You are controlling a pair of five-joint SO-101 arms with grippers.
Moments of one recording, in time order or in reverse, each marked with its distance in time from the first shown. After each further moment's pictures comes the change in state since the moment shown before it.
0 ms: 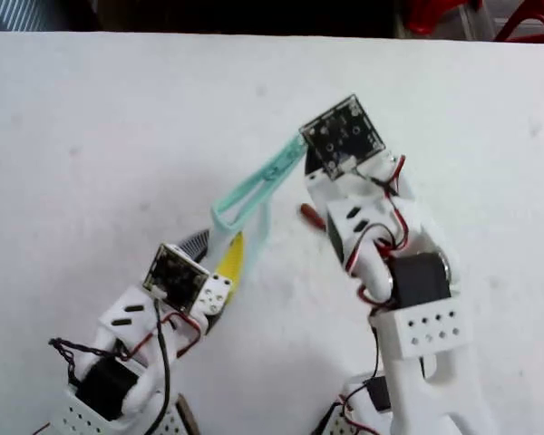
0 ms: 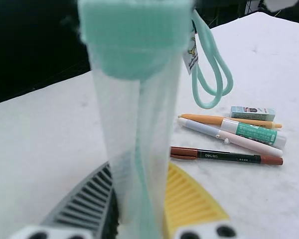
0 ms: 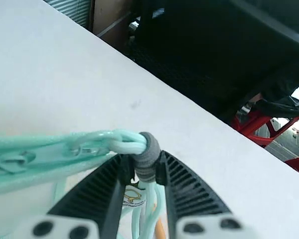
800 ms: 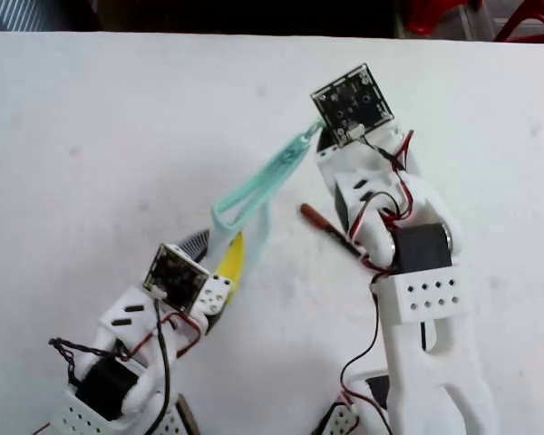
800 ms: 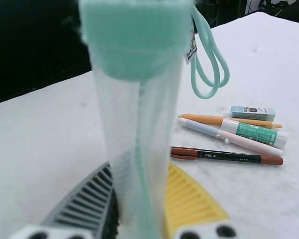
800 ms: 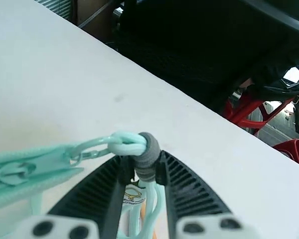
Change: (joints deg) left arm 0.1 0.0 0.0 0.0 0.0; right arm 3.4 7.0 -4.7 -0.9 0.0
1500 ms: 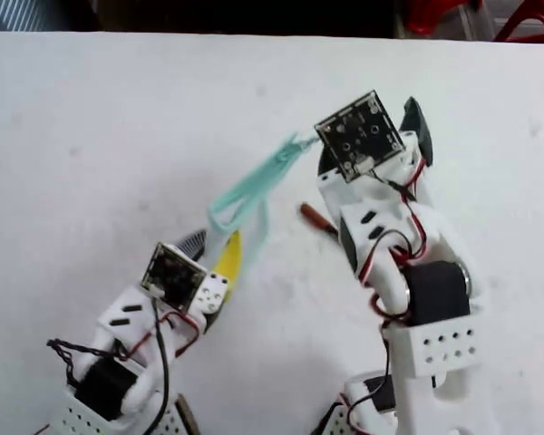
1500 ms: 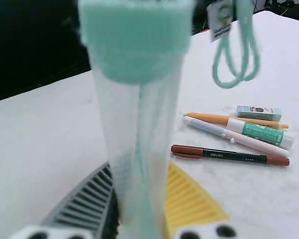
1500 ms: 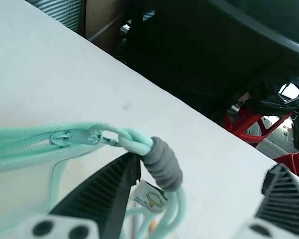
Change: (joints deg) left arm -1.3 0.0 0.0 0.4 0.0; right arm -3.0 -11.7 0.0 8.2 -0.1
